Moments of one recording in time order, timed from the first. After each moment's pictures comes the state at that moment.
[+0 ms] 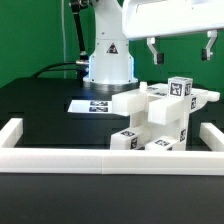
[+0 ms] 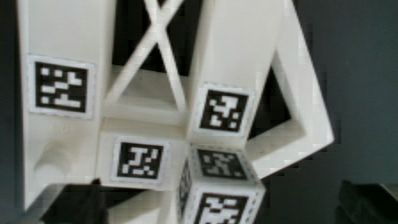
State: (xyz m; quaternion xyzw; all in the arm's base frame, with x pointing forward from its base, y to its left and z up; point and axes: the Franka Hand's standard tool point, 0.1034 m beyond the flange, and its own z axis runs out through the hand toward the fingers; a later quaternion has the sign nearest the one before) arm 0.548 0.079 0.151 -0.98 0.14 -0.09 0.06
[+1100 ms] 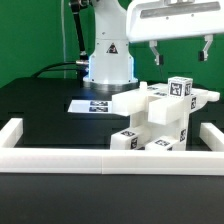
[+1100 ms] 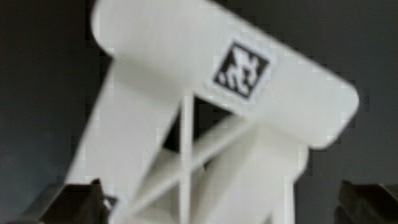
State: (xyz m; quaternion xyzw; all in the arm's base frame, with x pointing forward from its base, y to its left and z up) arm 0.472 0.096 0.137 -0.99 0.10 -0.08 0.07
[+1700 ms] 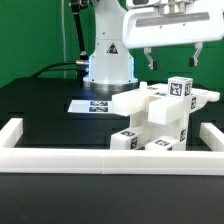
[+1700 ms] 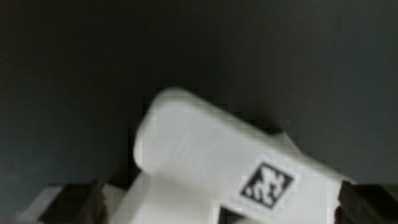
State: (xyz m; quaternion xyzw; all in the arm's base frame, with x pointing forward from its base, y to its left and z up) arm 0.436 0.097 0.120 -1.00 0.05 -0.06 0.06
